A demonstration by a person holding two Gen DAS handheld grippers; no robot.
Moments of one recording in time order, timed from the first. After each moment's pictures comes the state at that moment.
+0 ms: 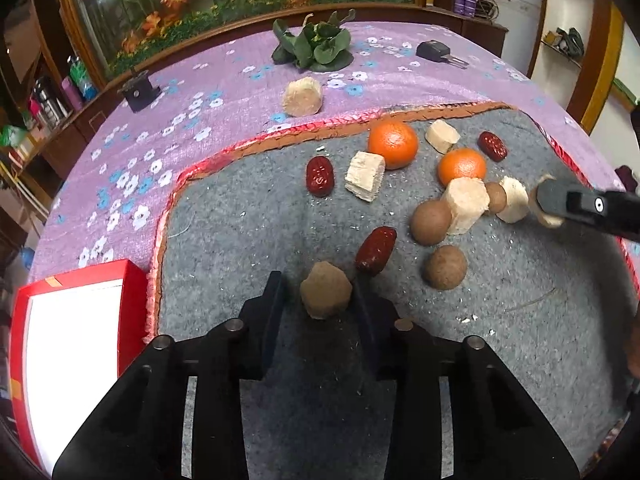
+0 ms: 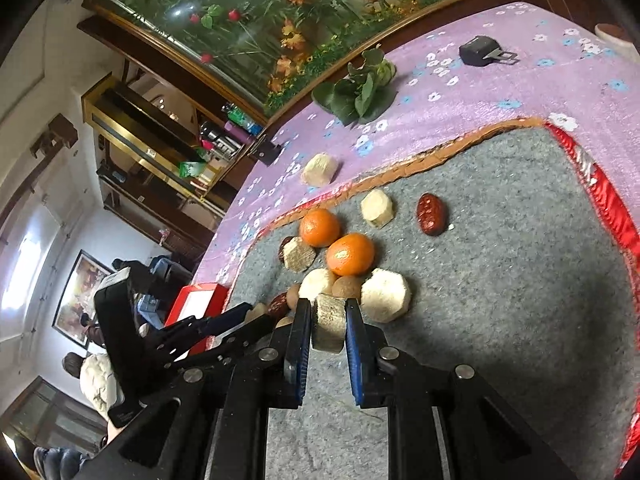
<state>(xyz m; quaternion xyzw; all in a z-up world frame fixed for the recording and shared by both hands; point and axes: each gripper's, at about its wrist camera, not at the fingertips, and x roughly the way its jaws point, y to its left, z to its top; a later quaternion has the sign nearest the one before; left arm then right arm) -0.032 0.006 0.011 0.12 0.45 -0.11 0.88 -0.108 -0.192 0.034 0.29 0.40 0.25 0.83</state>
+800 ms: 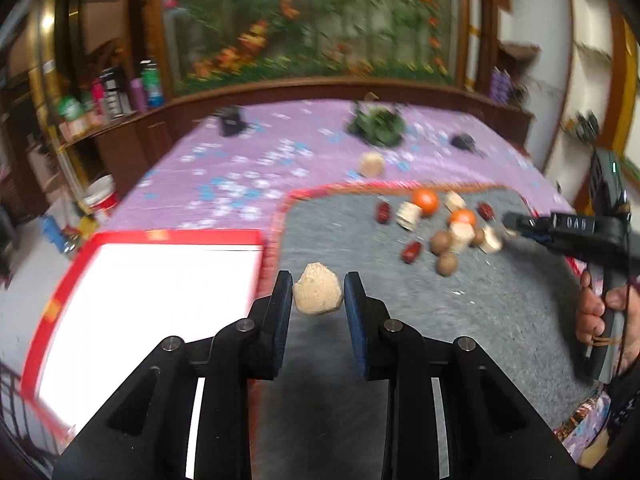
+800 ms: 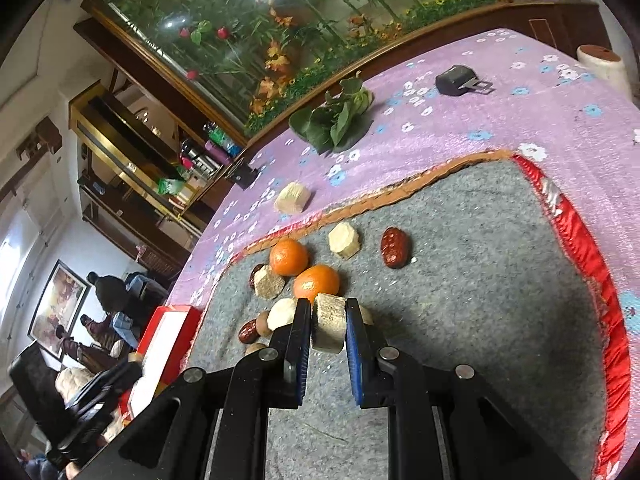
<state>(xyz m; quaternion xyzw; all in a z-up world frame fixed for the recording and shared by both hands) -0.138 0.088 0.078 0.02 0.33 -0.03 0.94 -0.111 -0.206 0.036 0.27 0.38 0.20 0.86</state>
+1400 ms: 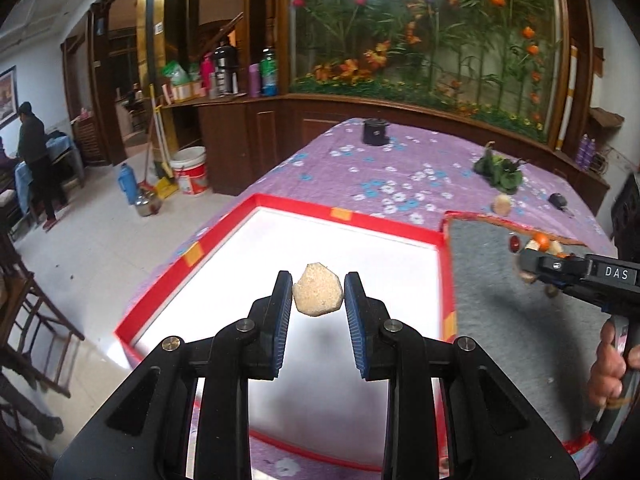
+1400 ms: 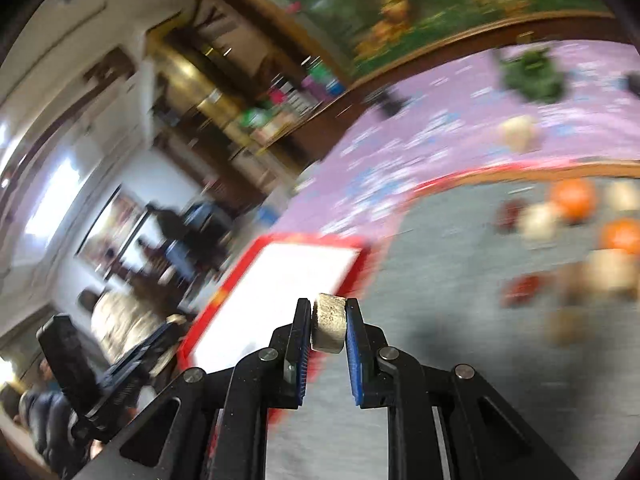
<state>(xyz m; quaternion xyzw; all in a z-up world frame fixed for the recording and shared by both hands) -0.190 0.220 0.077 -0.04 0.31 0.12 0.94 -0.119 0.005 0.073 0.21 0.40 0.39 0.80</state>
